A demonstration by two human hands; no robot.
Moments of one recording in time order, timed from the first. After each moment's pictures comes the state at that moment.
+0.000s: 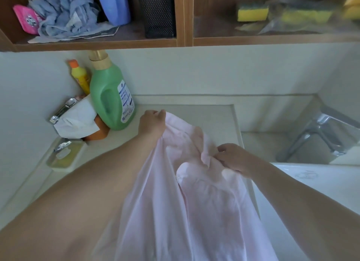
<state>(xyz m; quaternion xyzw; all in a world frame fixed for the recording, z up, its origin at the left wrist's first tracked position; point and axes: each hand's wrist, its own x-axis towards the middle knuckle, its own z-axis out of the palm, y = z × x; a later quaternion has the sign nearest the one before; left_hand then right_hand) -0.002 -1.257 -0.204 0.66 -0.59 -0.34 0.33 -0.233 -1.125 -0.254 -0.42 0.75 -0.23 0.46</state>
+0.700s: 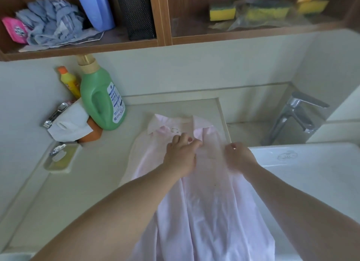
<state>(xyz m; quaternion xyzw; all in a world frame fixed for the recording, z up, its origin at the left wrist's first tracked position) -0.049 -1.132 -0.258 0.43 -0.90 -0.07 0.05 -0.248 -1.060 -0.268 -0.34 0.84 -0.27 0.32</state>
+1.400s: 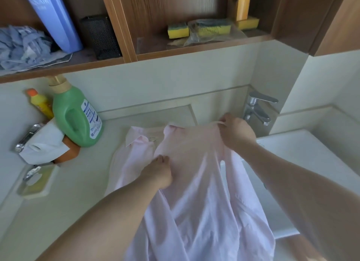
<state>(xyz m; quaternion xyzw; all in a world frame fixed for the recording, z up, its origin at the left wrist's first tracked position) -0.041 -1.127 -0.286 0.46 -0.87 -0.12 -0.15 -0.298 -1.025 -0.184 -0.45 0.86 -0.25 0.07</state>
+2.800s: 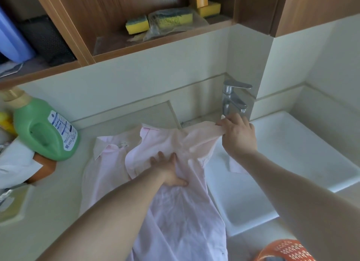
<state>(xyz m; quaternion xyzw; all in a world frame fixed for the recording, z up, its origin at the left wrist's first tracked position) -0.122 -1.093 -0.269 0.44 -0.83 -0.14 -0.29 -0.336 -0.962 -0.241 -0.44 0.86 -0.25 -0.09</state>
